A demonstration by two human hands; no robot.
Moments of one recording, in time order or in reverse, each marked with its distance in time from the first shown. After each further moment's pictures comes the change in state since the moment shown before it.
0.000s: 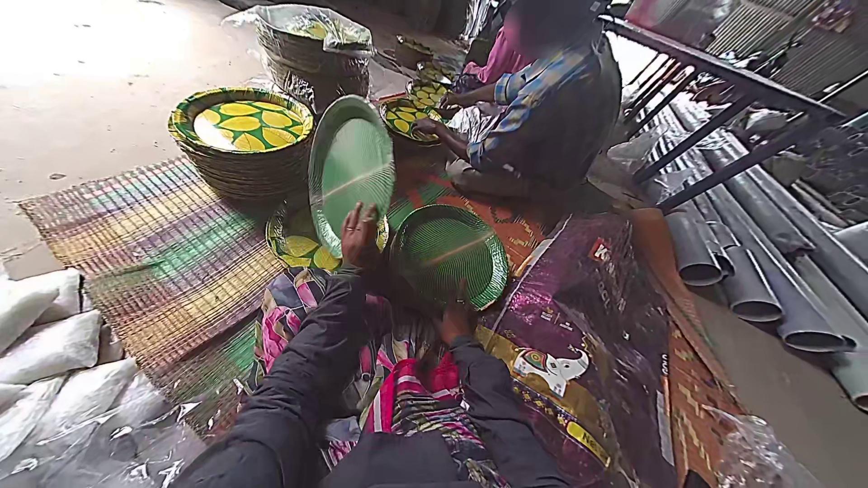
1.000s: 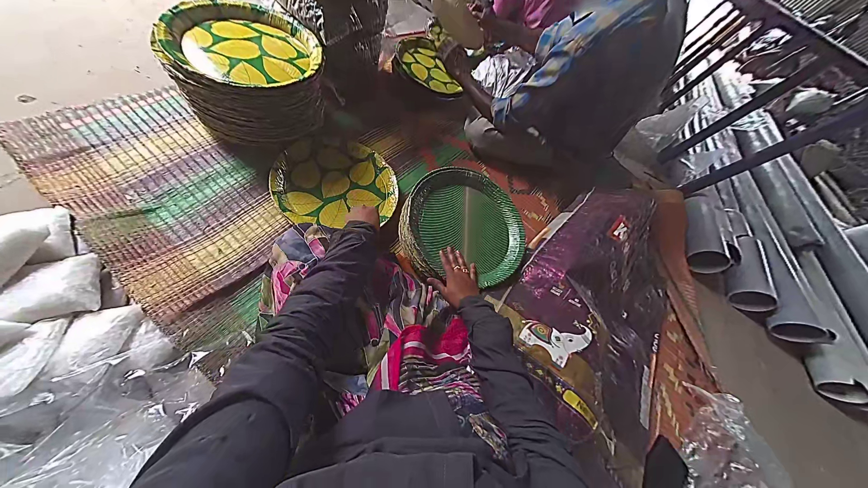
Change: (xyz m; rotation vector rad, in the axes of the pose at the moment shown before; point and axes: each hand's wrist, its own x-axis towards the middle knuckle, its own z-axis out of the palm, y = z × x) left_hand 0.008 -0.017 0.001 0.427 -1.213 -0.638; right_hand 0.023 0.004 0.004 -0.294 -0.321 -0.093
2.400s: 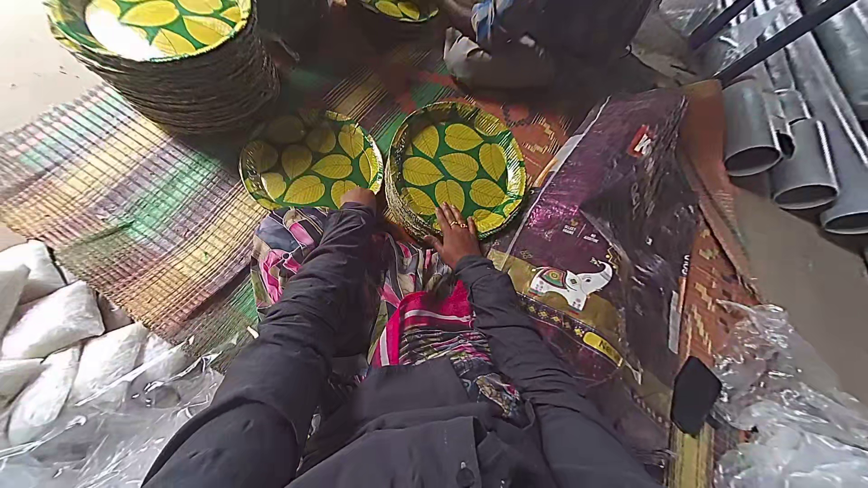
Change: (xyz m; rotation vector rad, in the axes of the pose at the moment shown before) left_hand -0.007 0.023 0.028 0.242 -0.134 0.018; right_hand 0.004 0.004 0.023 0.030 0.225 -0.034
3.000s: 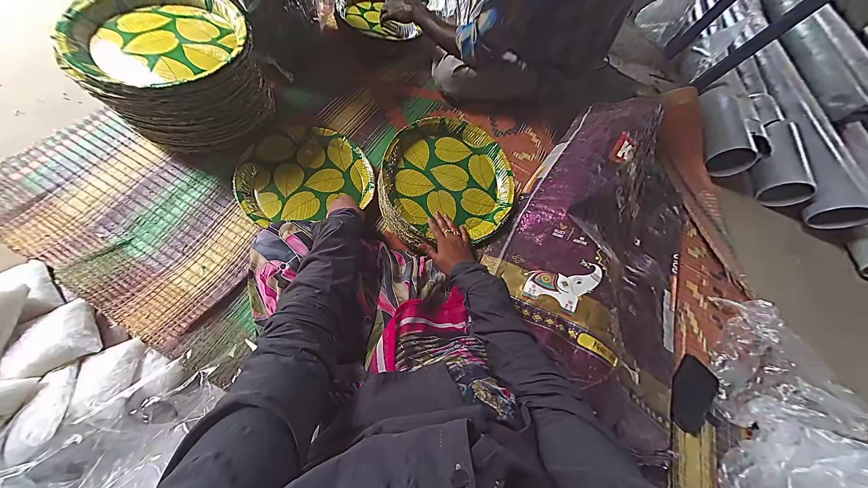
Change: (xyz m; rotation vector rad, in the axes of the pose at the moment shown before) left_hand 0.018 -0.015 -0.003 -0.233 0.063 -0.155; right_hand -0.003 0.001 -0.005 0.061 -0.042 -0.004
